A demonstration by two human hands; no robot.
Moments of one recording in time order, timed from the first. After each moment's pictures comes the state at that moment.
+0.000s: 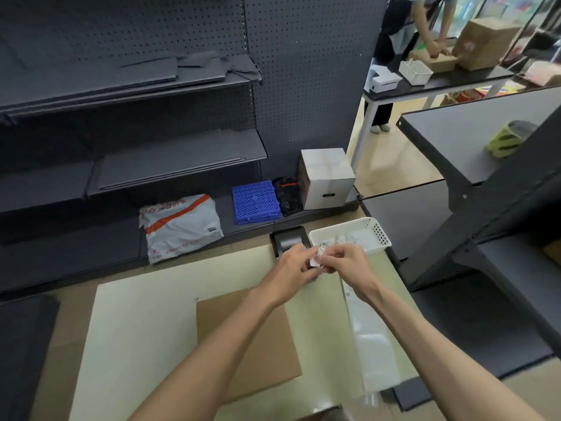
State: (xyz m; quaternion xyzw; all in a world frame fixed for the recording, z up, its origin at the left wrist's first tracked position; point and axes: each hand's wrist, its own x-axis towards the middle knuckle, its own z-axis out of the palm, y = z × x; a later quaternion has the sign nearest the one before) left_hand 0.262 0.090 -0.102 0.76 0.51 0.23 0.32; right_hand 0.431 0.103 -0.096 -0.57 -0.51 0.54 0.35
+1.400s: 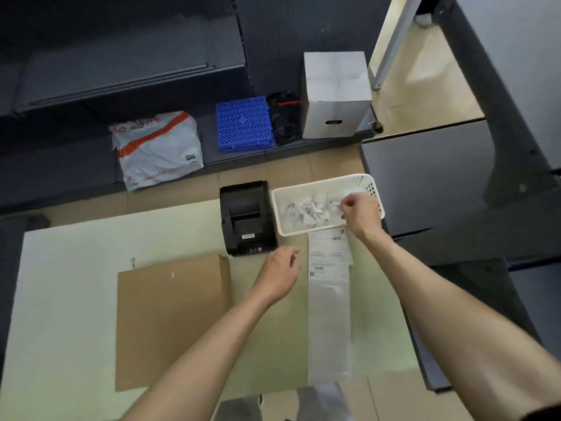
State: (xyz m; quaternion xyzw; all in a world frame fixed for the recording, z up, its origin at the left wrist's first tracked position) left_hand 0.397 0.155 -0.263 0.55 0.70 0.11 0.43; right_hand 0.576 0.292 -0.269 -0.72 -0.57 0.35 0.16
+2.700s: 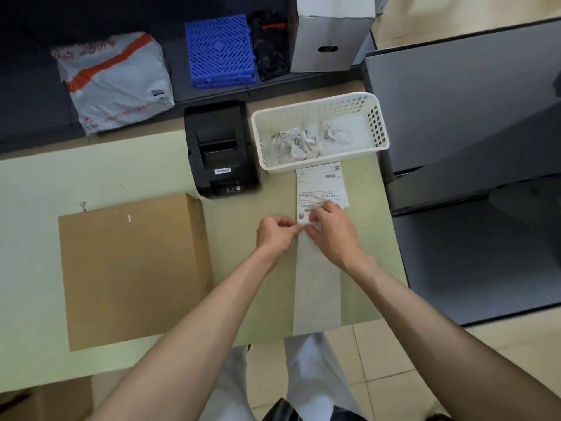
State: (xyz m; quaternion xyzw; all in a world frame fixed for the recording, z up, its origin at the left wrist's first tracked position) left_hand 0.437 0.117 -0.368 0.23 0.77 0.22 0.56; right_hand 0.578 0.141 -0.354 -0.60 -0.75 0.28 0.01
